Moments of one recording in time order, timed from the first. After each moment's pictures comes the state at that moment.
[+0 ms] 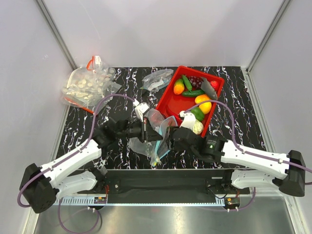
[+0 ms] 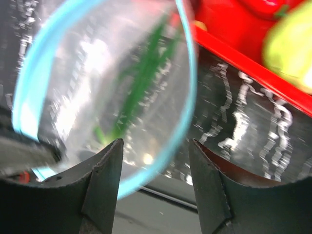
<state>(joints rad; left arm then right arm) -0.74 1.03 0.69 0.00 0.58 -0.70 1.18 1.09 0.89 -0.58 0.51 0.89</state>
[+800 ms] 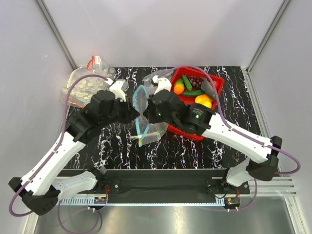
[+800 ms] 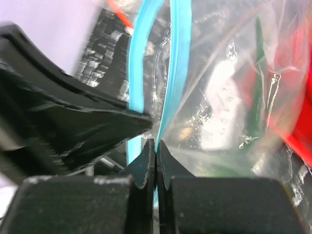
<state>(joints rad) -0.66 1.03 1.21 -0.70 0.11 -0.52 1.12 1.47 1.59 -0.69 0.37 0.70</state>
